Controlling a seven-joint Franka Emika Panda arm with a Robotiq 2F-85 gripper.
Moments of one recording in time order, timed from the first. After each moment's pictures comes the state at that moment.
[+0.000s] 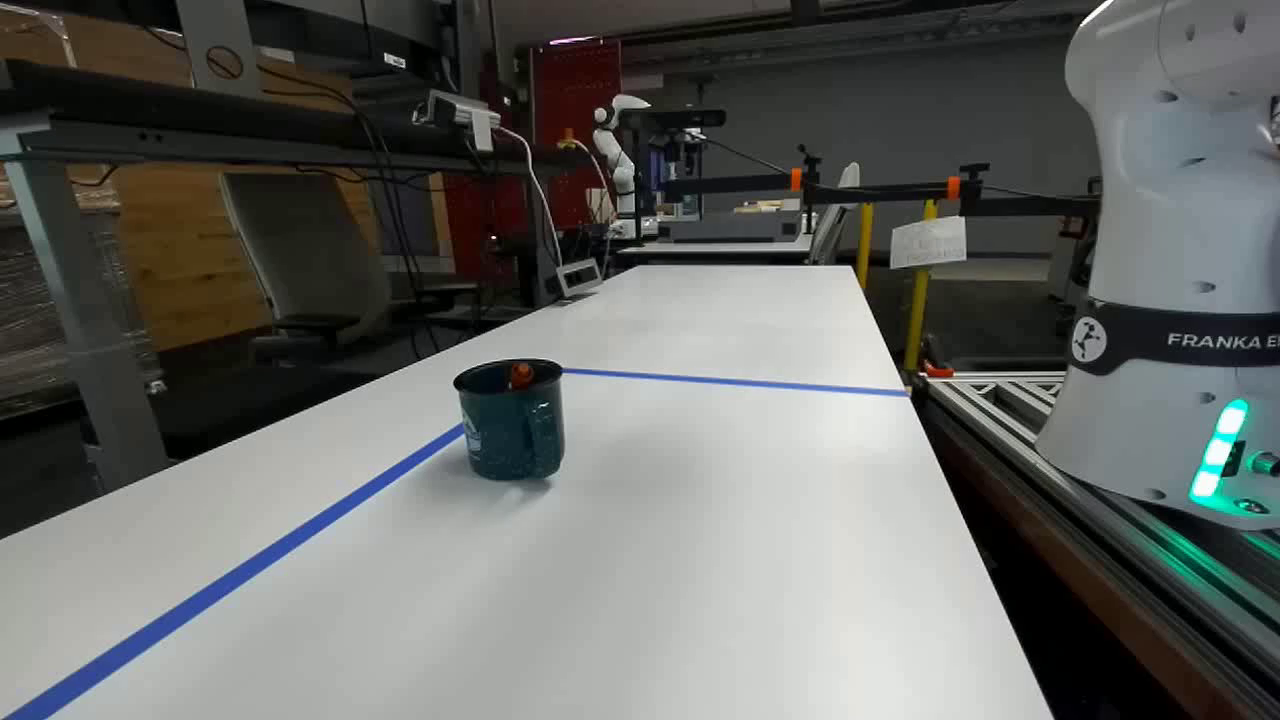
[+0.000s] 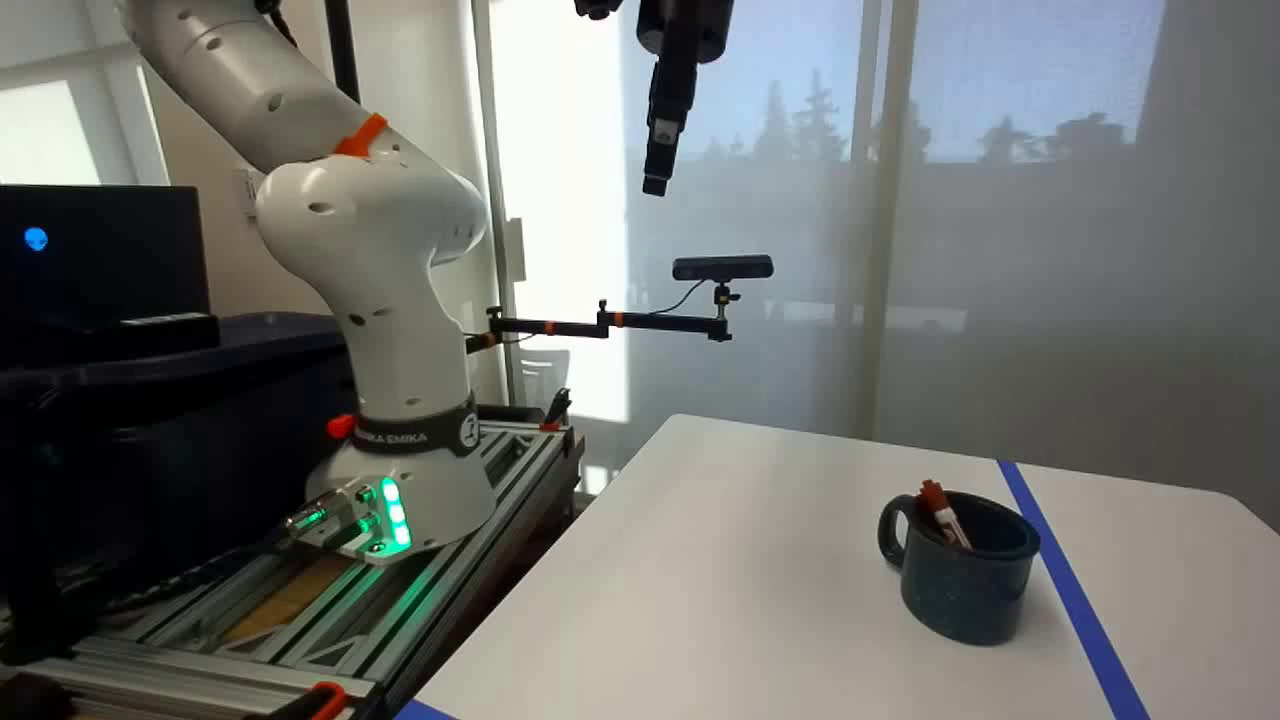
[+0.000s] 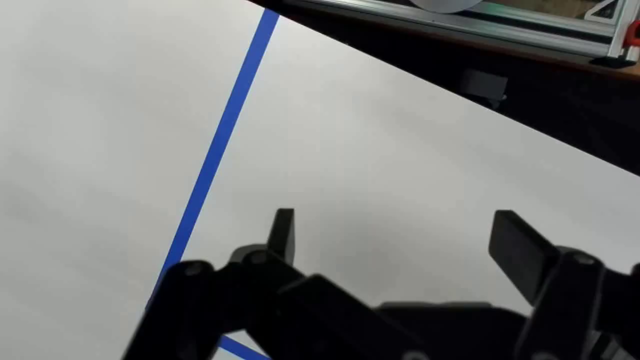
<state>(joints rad) 0.01 -0.82 0.05 -2.53 -0.15 1.56 -0.15</state>
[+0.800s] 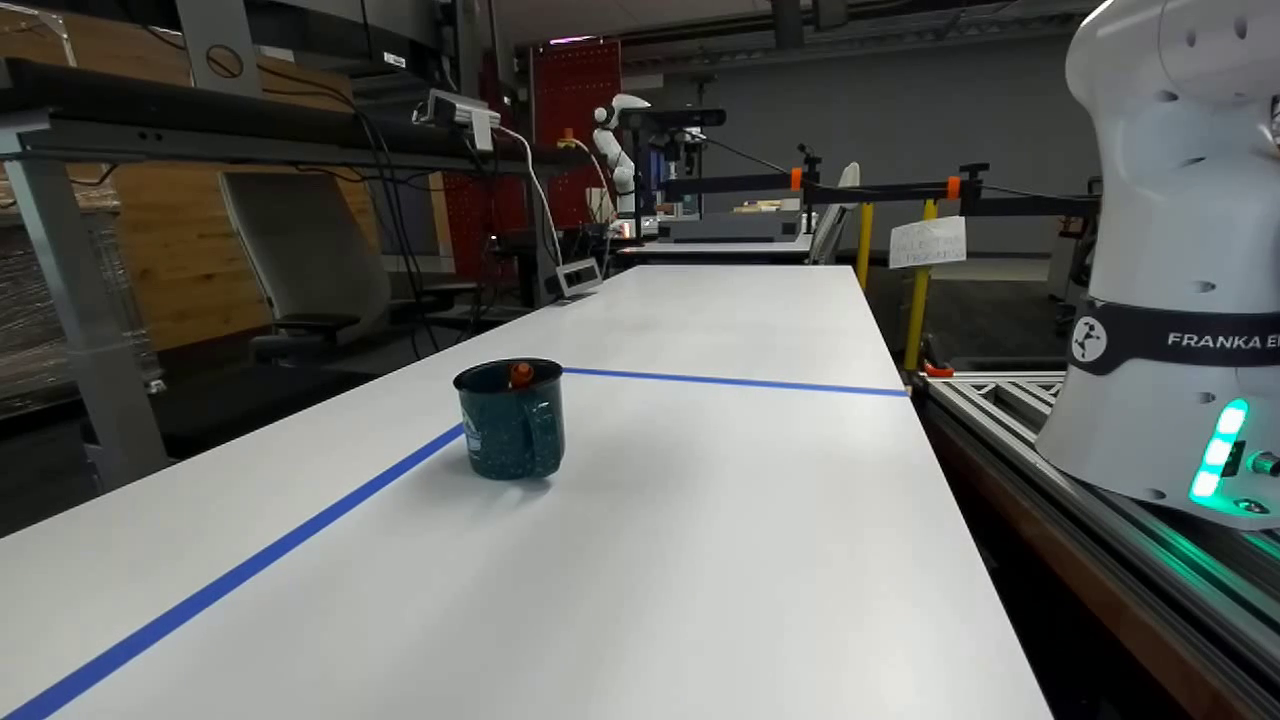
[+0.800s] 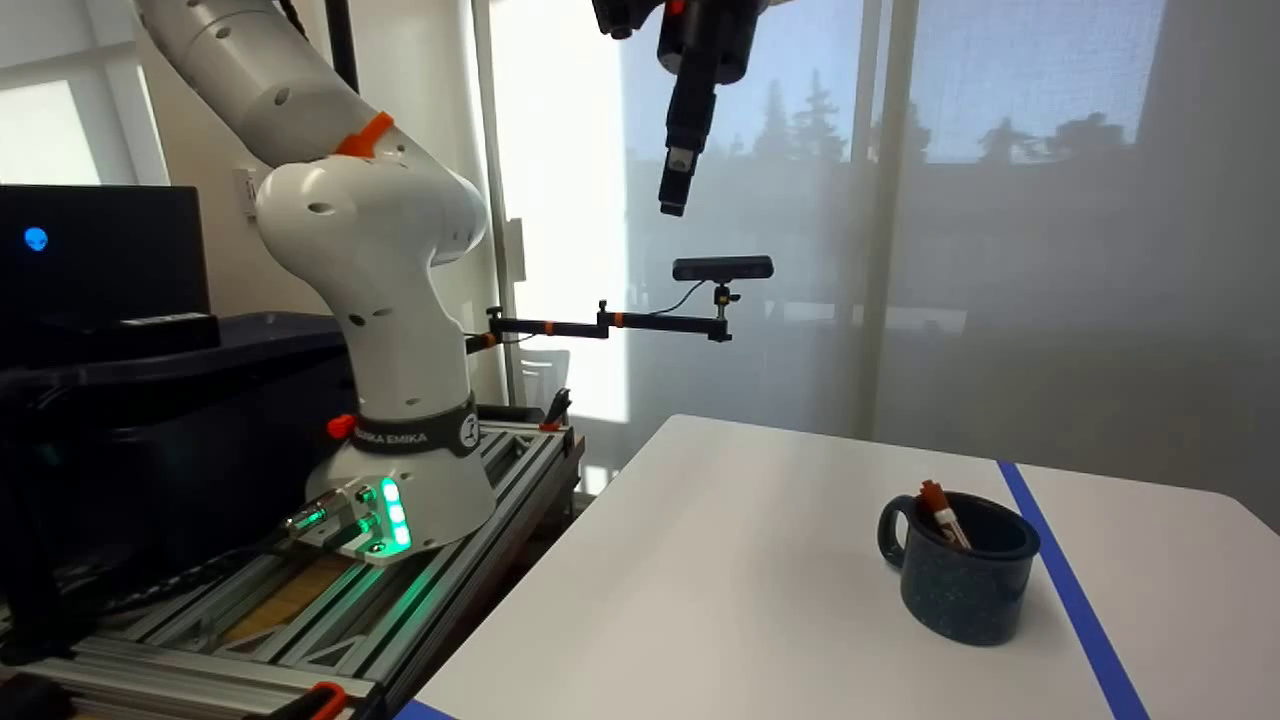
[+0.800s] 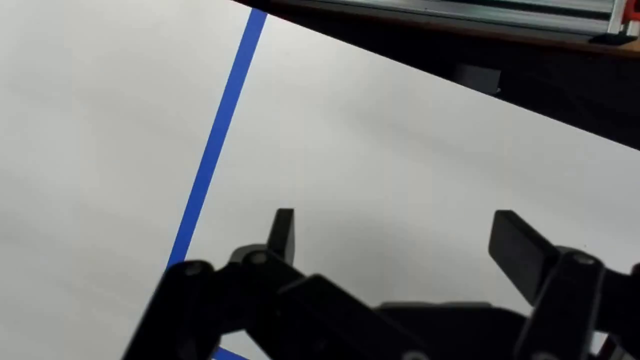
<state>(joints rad) 0.01 -0.74 0.02 -2.52 -0.15 1.61 -0.09</state>
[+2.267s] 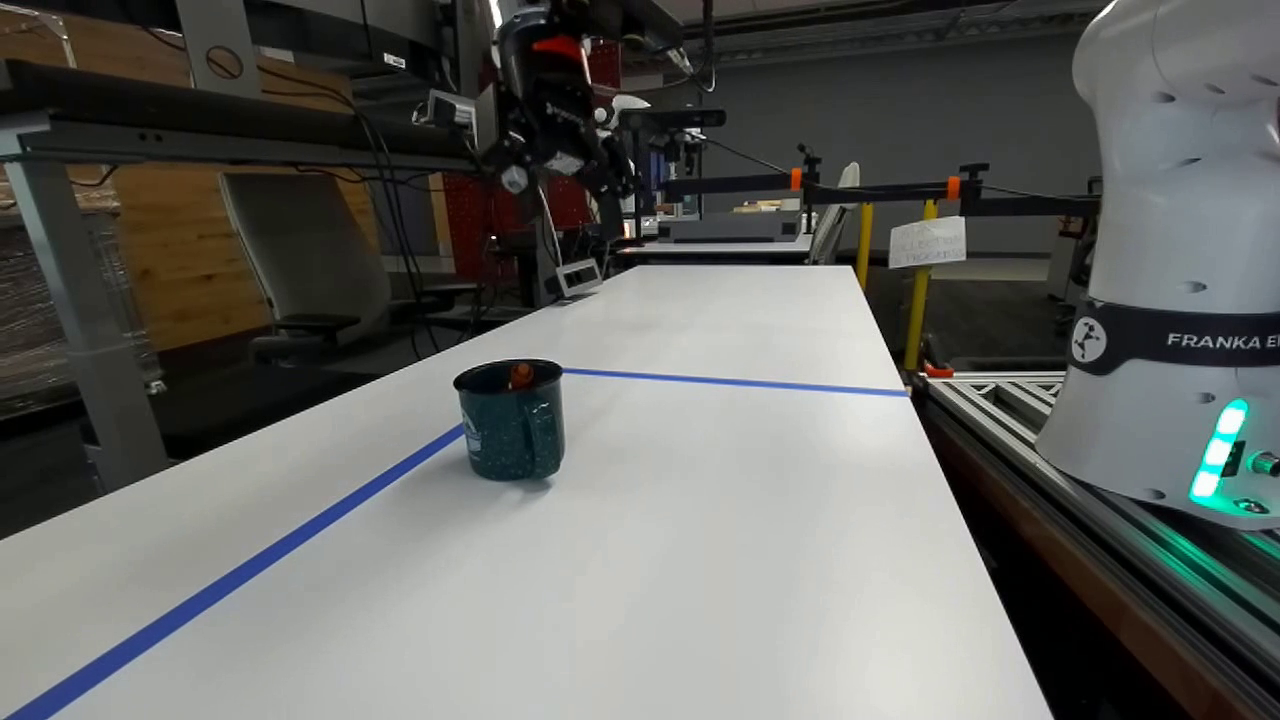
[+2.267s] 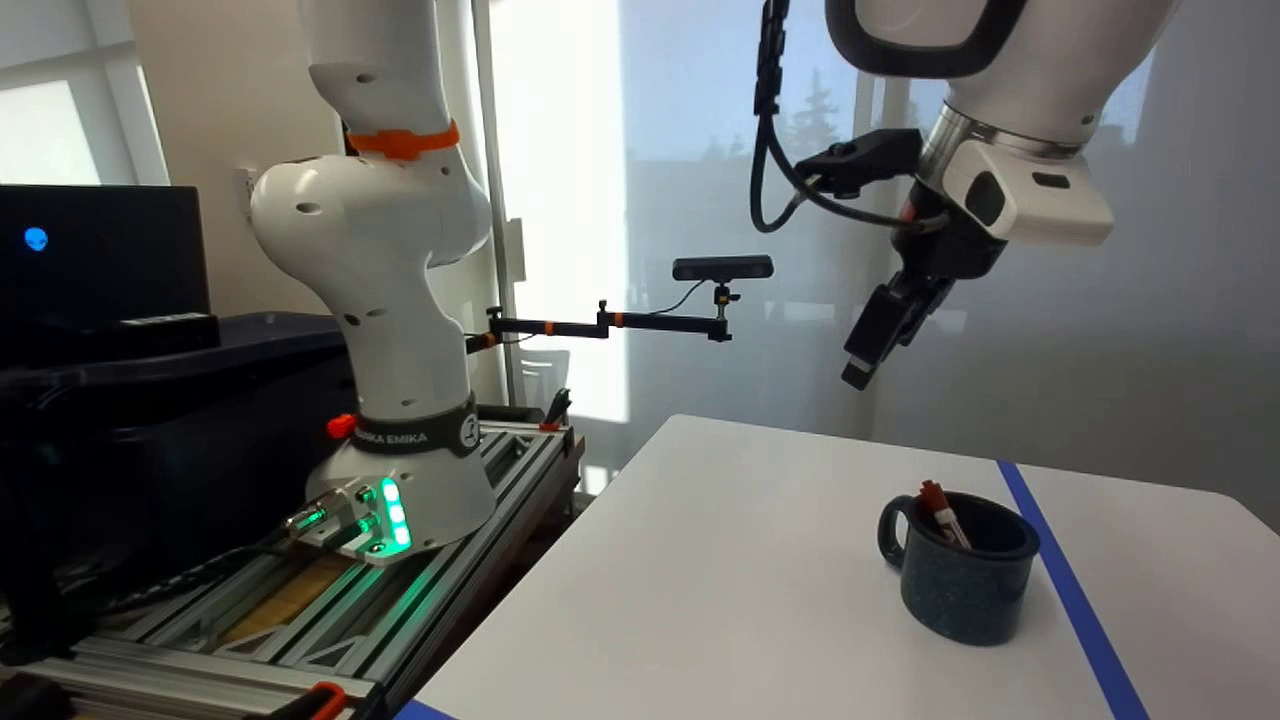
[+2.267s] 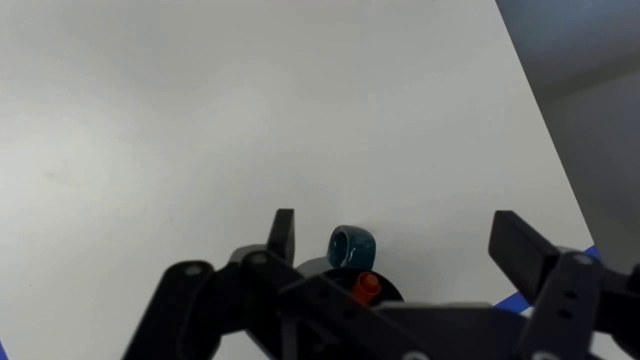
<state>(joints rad) -0.07 0.03 -0.11 -2.18 0.37 1.91 0.20</state>
